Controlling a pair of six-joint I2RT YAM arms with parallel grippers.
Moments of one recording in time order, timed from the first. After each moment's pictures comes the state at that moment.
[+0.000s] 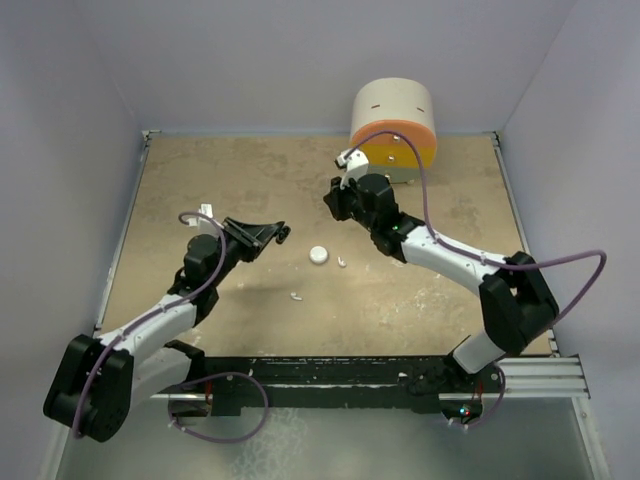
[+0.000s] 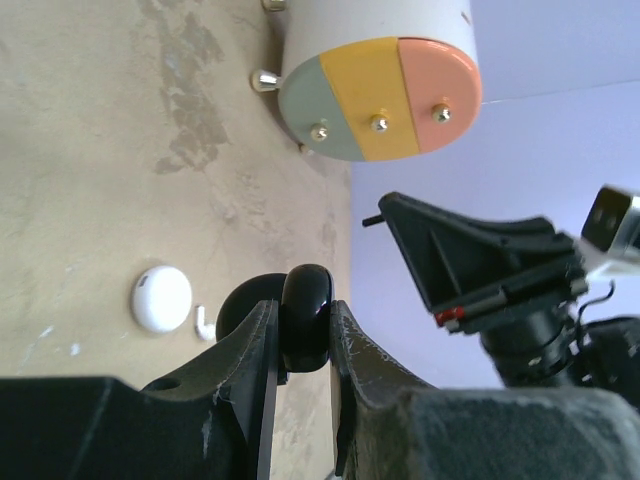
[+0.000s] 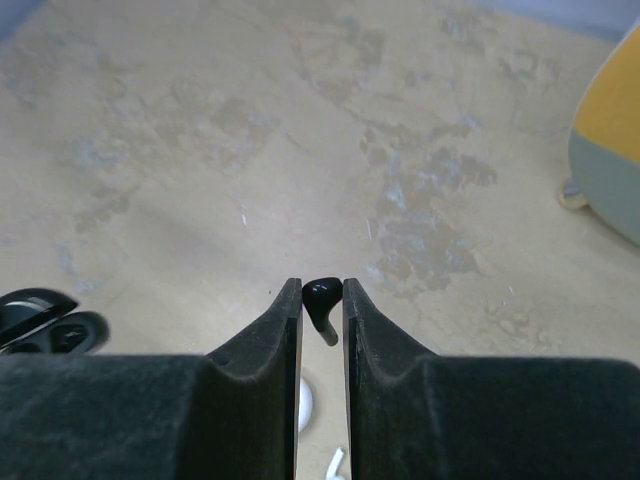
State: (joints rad) left arm -0.36 1.01 0.31 0.55 0.11 -1.26; right arm 0.66 1.60 1.10 0.15 0.09 0.14
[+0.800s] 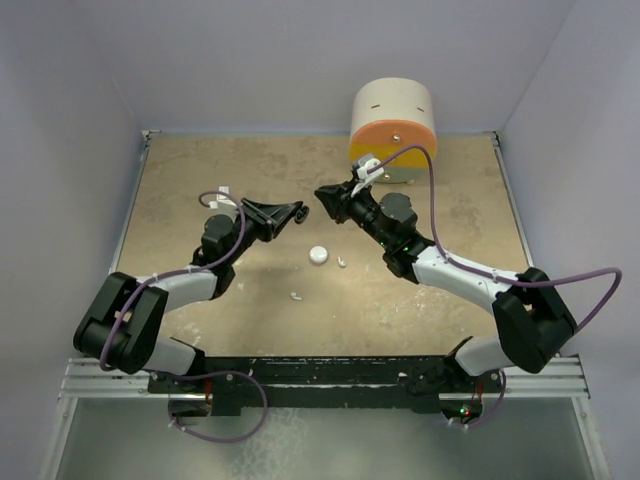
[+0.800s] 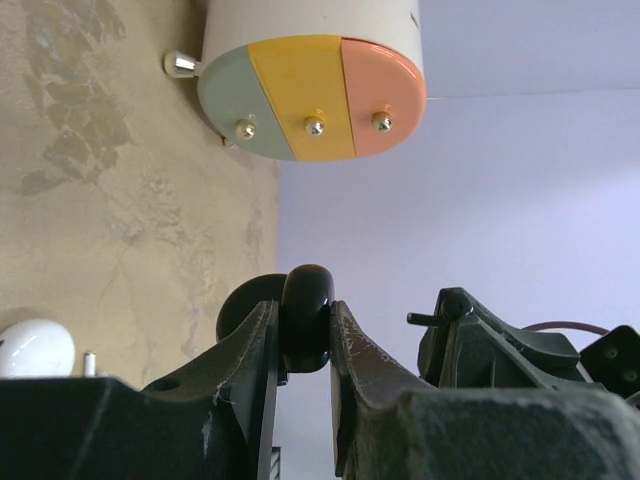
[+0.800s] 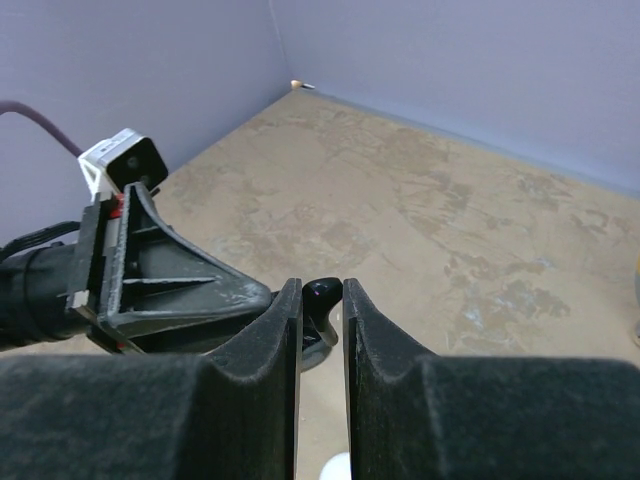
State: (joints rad) left arm -0.38 1.41 0.47 0.88 0.20 -1.44; right arm 0.68 1.44 0.84 0.67 -0.06 0.19
